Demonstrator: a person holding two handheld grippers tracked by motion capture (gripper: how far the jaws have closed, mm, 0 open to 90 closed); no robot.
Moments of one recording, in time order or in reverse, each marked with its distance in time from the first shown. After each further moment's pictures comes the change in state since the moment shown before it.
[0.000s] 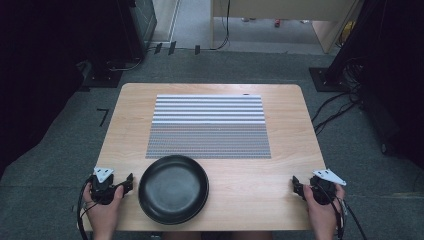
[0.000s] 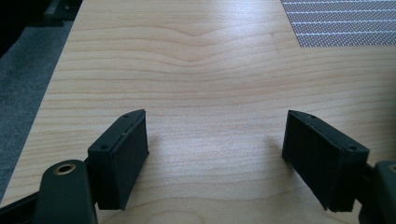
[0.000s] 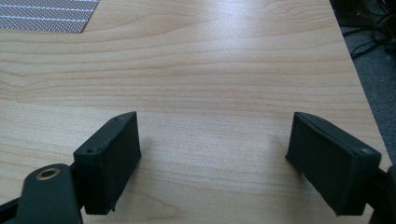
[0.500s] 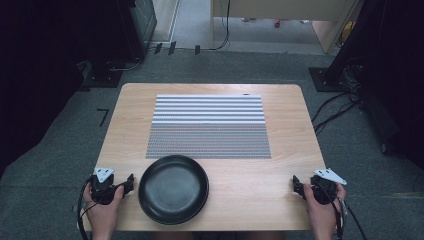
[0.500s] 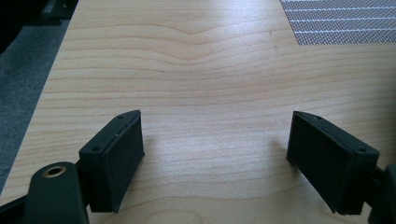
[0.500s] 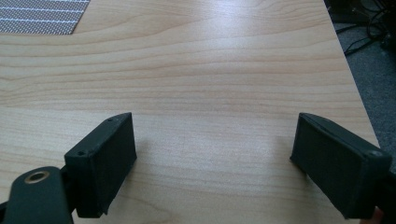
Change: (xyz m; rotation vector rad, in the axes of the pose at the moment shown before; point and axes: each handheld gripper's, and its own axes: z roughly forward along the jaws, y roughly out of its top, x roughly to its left) left arm 0.000 0.000 0.000 0.007 -0.006 0.004; right arm -0.002 0.001 0.002 0.007 -0.016 0.017
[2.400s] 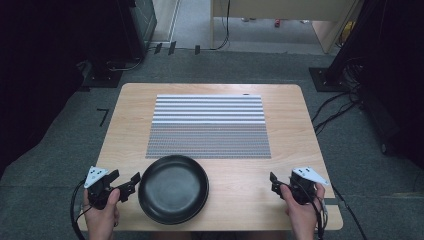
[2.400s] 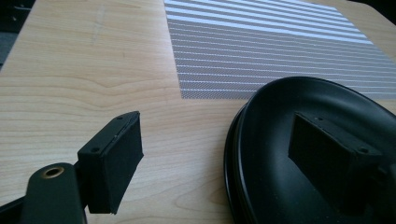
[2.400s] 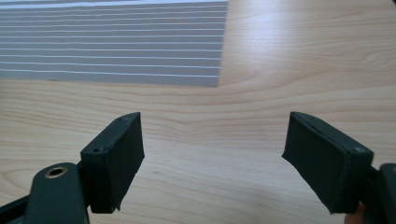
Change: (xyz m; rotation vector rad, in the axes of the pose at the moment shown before) left arm -0.023 0.028 -0.060 -0.101 -0.266 -0.096; right arm 0.079 0.023 -0.034 -0.082 0.152 0.024
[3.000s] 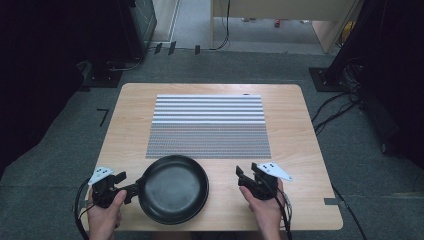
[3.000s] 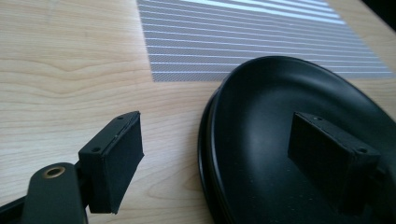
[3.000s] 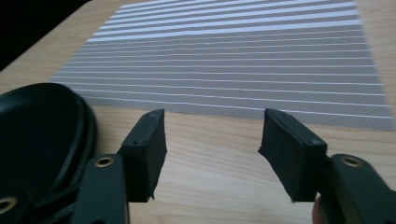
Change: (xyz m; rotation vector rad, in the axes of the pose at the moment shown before) left arm -0.001 -0.001 0.006 0.077 -0.116 -0.003; right arm 0.096 0.011 0.021 -0.065 0.191 0.026
